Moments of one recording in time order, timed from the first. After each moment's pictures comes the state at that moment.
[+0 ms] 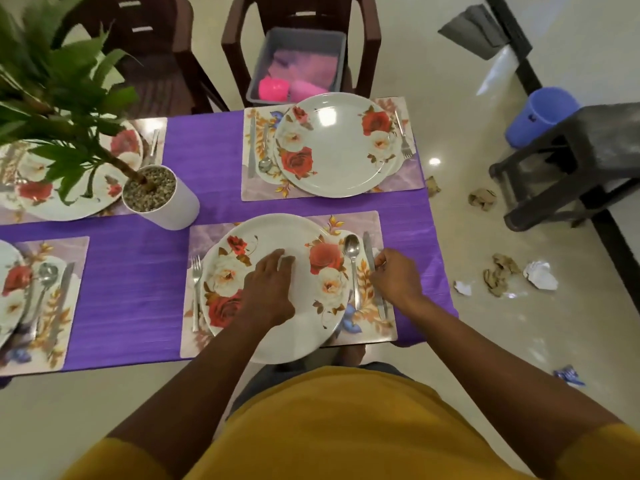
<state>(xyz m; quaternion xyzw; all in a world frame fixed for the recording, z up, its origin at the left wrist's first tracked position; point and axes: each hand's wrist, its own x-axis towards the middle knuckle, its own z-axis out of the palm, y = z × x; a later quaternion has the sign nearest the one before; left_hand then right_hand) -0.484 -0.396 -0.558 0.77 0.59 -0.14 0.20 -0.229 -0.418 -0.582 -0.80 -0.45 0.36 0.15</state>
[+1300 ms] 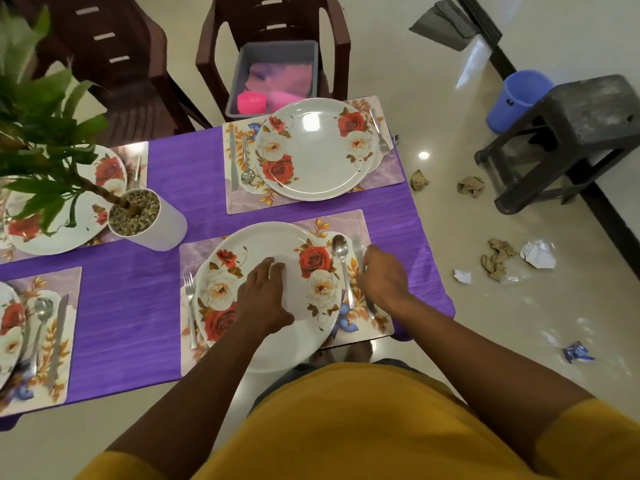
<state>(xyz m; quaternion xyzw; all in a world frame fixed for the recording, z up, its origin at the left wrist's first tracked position) -0.485 -0.398 -0.565 0.78 0.58 -0.14 0.20 -0.242 -0.424 -0.587 -0.82 -0.49 0.28 0.09</state>
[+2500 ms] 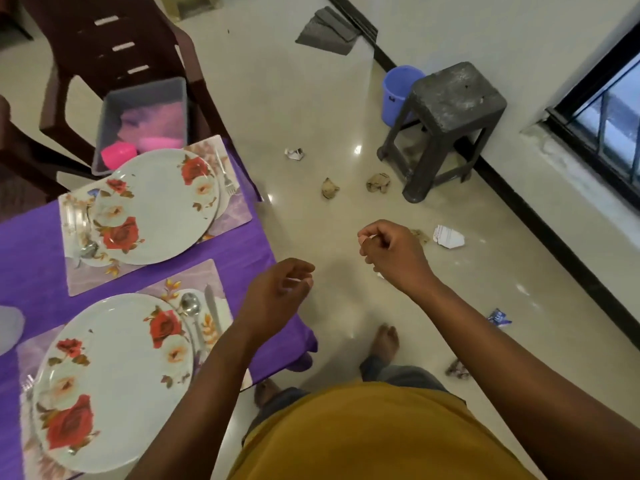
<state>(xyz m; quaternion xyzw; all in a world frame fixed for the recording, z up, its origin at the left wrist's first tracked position) -0.163 -0.423 -0.505 0.74 0.45 0.09 0.48 0.074 -0.501 -0.499 -0.78 -0.34 0.37 0.38</state>
